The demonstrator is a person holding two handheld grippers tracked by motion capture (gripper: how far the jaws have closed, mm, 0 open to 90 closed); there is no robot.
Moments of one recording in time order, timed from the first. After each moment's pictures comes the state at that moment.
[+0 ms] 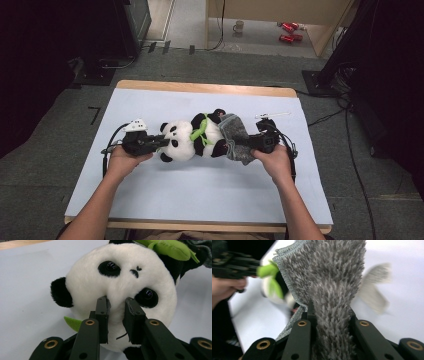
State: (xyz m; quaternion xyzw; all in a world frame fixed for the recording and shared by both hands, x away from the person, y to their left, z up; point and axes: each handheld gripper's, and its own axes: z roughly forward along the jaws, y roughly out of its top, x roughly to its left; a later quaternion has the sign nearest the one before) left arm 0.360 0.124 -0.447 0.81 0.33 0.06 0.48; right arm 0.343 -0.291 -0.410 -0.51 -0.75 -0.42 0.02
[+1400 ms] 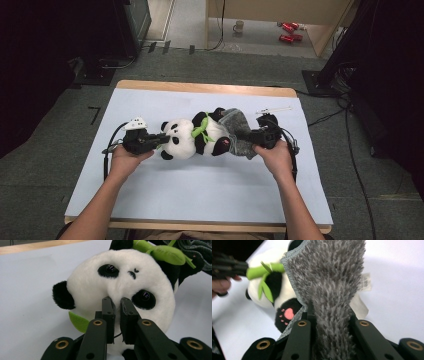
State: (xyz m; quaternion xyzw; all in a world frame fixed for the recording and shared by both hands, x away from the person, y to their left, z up) left arm 0.358 0.117 -0.435 0.80 0.34 0.07 0.50; right arm 0.346 -0.291 -0.390 -0.51 -0.75 -0.43 -0.02
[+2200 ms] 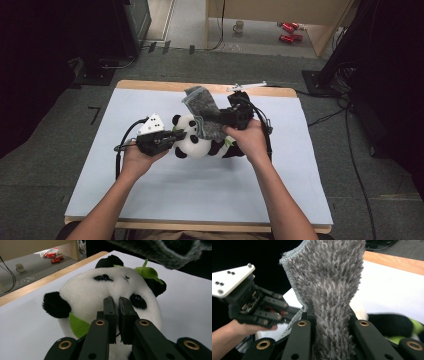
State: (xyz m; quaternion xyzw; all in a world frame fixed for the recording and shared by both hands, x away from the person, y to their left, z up) left arm 0.331 0.065 -0.392 0.81 0.25 0.13 0.51; right arm 0.373 -0.200 -0.326 -0.41 -0.76 -0.50 0.03
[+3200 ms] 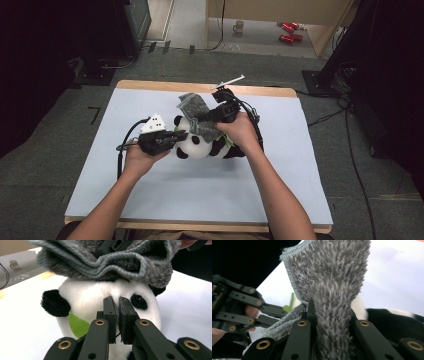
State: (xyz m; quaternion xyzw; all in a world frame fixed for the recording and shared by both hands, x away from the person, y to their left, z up) left arm 0.336 0.065 -0.401 0.81 0.26 0.11 0.52; right arm 0.411 -0.183 -0.352 -0.44 -0.80 -0.40 0.06
